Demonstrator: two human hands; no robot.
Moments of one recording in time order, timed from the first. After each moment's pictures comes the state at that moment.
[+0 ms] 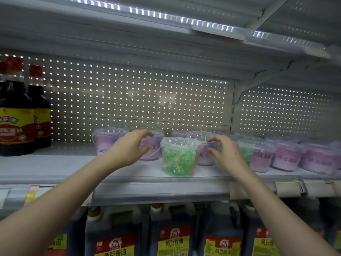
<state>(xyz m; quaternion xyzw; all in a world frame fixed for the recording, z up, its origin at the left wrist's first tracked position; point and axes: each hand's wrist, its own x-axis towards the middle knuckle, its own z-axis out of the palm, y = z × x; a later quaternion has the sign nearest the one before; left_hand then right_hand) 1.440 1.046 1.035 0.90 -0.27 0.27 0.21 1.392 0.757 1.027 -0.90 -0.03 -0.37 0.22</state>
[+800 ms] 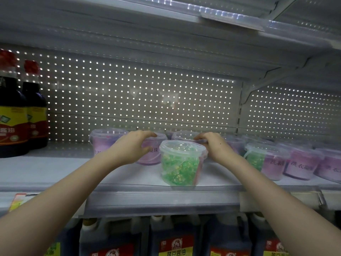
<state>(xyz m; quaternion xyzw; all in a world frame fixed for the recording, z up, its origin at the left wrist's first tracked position) 1.474 1.040 1.040 0.92 -0.26 0.26 0.16 1.455 0.776 1.055 -0.95 -0.06 -0.26 0.13</state>
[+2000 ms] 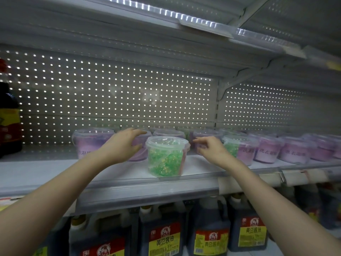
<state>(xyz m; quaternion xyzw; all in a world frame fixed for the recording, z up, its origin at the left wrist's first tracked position) 1.455 1.032 1.043 0.90 -0.30 0.26 0.17 1.416 0.745 1.030 -0.94 -0.01 -0.26 0.21</state>
